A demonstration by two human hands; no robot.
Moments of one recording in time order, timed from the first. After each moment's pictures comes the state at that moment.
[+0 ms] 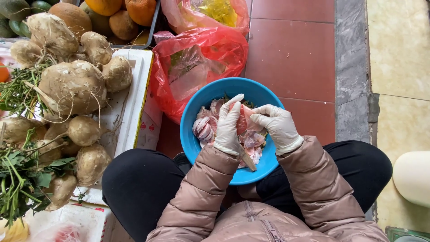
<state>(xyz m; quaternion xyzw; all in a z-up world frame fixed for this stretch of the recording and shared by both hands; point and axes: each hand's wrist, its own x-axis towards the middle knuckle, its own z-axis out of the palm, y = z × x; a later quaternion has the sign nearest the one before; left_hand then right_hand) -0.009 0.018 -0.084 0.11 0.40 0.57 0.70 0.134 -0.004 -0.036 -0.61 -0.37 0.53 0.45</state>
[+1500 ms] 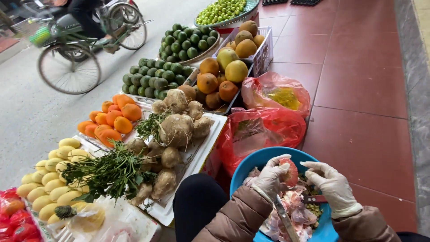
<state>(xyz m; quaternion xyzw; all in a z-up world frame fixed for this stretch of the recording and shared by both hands) -0.034 0.010 -0.041 0.24 0.36 0.49 0.76 0.162 0.000 -0.001 -0.54 -0.44 0.56 0.45</state>
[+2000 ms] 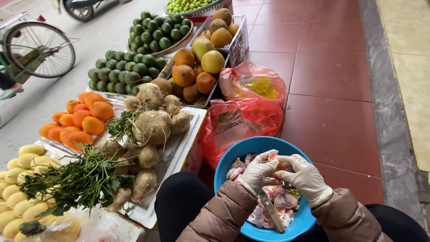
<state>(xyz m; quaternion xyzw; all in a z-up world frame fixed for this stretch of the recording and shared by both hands) -0.026 0.002 -0.028 0.26 0.39 0.43 0.78 0.161 -0.001 -0.019 -0.54 -0.60 0.49 0.34</state>
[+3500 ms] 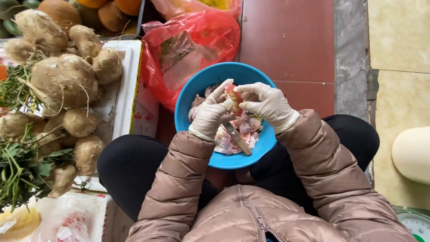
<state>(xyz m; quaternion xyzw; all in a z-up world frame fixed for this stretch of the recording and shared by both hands) -0.041 0.002 -0.026 0.29 0.40 0.42 0.76 0.156 -0.003 -0.031 -0.54 -0.54 0.49 0.41</state>
